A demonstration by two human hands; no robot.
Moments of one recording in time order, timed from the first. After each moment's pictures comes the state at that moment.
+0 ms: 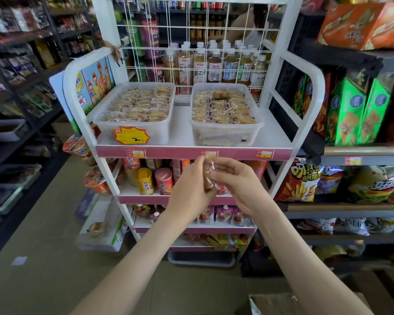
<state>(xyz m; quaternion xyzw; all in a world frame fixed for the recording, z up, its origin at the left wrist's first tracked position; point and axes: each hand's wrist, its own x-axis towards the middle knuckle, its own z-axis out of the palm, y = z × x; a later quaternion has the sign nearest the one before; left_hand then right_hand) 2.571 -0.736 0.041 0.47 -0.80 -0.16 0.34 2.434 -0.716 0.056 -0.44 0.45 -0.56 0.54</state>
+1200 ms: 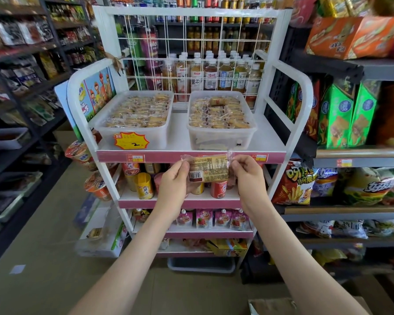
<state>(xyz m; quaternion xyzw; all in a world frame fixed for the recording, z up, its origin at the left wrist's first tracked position) 2.580 -0.731 0.060 0.44 -0.49 -0.54 0.51 2.430 -0.705 0.068 -0.36 0.55 -0.64 0.39</state>
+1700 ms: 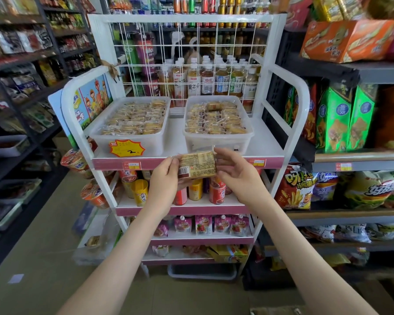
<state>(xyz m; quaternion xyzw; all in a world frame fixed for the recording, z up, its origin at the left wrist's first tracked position) 2.580 -0.756 0.074 0.47 -0.50 -0.52 0.51 2.412 -0.712 0.079 -0.61 0.50 -0.52 0.33</state>
